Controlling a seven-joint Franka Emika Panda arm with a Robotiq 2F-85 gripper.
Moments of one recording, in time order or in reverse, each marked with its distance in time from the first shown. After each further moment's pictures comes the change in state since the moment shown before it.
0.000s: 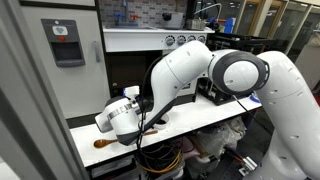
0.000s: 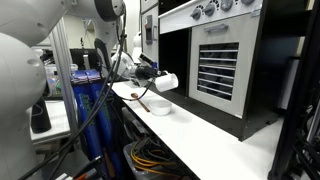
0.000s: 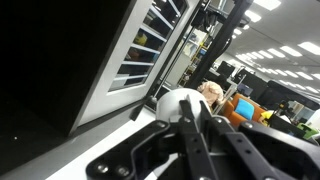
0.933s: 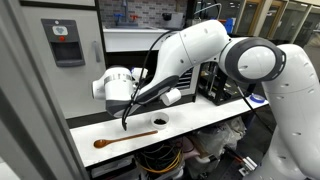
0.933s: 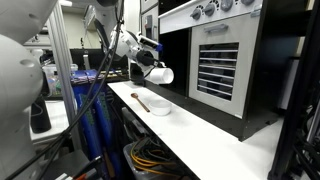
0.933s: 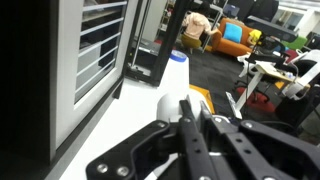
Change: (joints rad) arm -0.058 -0.127 0.011 0.093 0.267 -0.026 0.201
